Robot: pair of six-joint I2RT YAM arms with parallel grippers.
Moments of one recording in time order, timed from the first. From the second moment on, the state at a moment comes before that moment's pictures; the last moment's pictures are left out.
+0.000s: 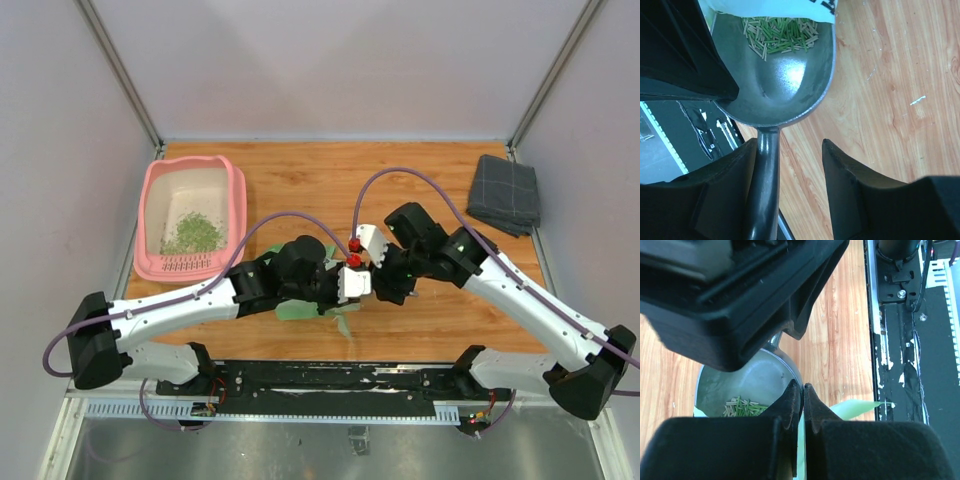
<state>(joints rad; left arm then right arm) -1.09 1.25 0.92 -0.19 0.34 0.38 0.78 1.16 1.19 -1.04 -0.23 -0.36</state>
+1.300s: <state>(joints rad) -1.10 0.89 0.83 -0.04 0.06 0.15 0.81 0.90 1.03 -0.99 -0.23 -0.45</state>
